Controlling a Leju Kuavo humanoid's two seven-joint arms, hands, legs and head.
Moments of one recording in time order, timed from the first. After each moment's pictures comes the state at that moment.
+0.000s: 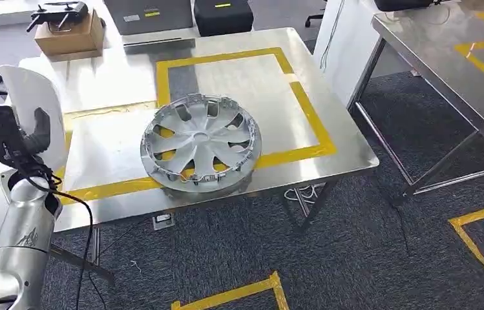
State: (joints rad) left arm -0.52 0.21 0.06 -1.00 -0.11 0.37 -0.22; right arm -0.07 -0.10 0.75 -0.29 0.03 -0.19 -0.08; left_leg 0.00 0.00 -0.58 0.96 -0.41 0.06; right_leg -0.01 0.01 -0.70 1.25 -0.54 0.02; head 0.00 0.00
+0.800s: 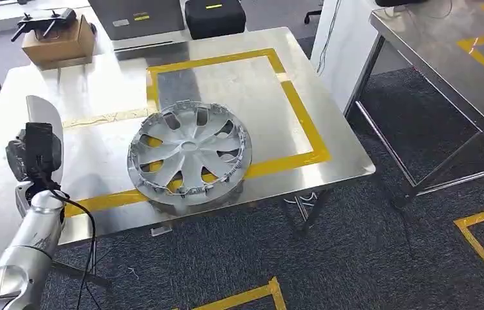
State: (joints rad) left arm -0.55 0.23 0.03 -0.72 -0.33 0.54 -0.19; right arm -0.06 -0.11 0.79 -0.29 -0.01 -0.20 -0.07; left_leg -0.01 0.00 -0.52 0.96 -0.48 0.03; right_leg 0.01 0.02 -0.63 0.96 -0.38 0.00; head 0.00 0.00
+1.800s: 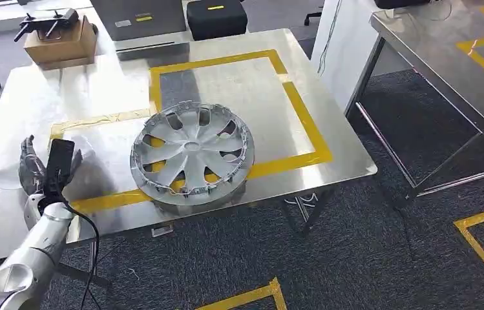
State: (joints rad) left arm -0.58 0.23 0.02 -0.49 -0.42 0.61 -0.22; right arm -0.06 -0.11 0.82 -0.29 -0.05 -0.20 -0.07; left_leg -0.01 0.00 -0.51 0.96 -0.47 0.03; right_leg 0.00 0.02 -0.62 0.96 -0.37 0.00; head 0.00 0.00
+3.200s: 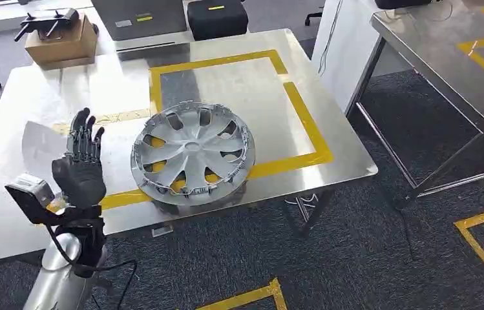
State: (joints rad) left arm -0.12 0.08 -0.20 -1.57 0.13 -0.01 -0.43; right arm -0.06 -0.13 0.88 -0.29 -0.13 -0.22 -0.12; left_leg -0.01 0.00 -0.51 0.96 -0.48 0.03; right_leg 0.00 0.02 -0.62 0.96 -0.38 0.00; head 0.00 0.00
